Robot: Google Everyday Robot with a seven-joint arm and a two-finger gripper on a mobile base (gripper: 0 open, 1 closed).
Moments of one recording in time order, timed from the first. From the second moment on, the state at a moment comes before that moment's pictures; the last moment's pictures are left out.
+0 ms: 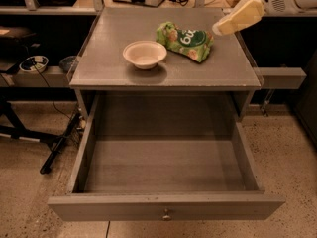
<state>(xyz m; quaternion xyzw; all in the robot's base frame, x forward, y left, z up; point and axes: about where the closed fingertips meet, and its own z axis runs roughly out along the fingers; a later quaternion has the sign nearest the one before) 0.655 -0.183 1.066 -0.45 0.70 0.00 0.56</state>
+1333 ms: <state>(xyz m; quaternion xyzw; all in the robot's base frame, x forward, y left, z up) 0.717 -0.166 1.045 -0.47 0.73 -0.03 0.50</state>
